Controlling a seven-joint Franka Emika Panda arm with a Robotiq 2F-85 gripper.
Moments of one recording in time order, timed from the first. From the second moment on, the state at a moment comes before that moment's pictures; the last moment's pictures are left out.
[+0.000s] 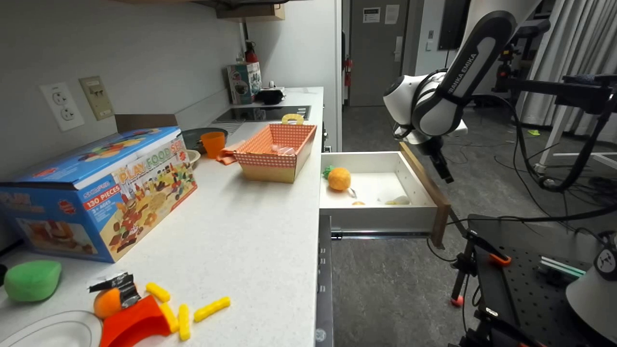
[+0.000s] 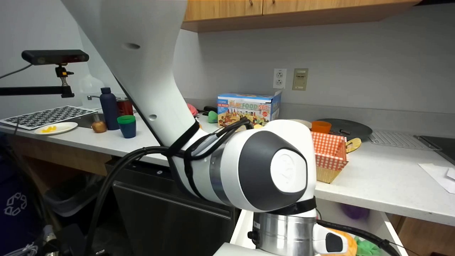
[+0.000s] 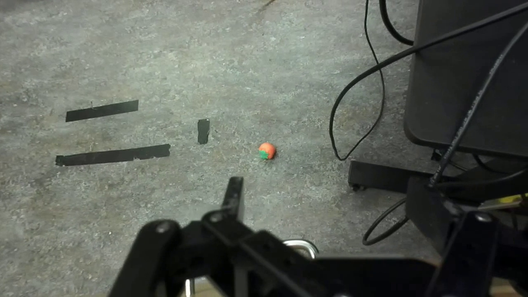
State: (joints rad) arm -0.32 0.29 -0.35 -2.36 -0.66 2.26 -0.33
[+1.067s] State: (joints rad) arm -0.37 0.39 -0.28 -2.26 -0.49 2.55 -0.47
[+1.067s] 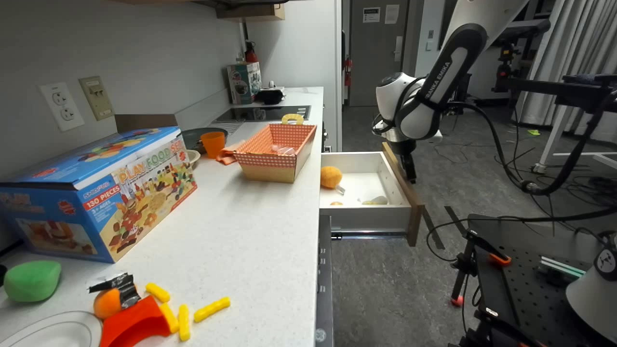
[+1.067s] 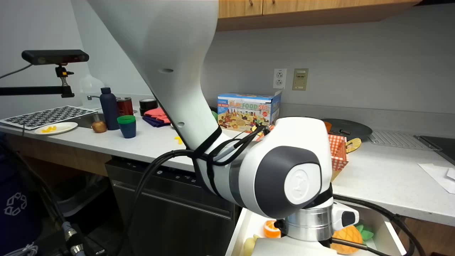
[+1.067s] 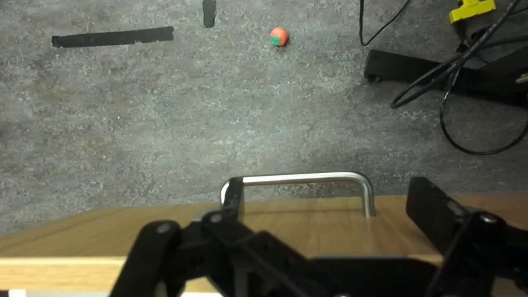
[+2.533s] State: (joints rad) arm -0.37 0.57 -0.08 -1.89 -0.19 2.58 -0.56
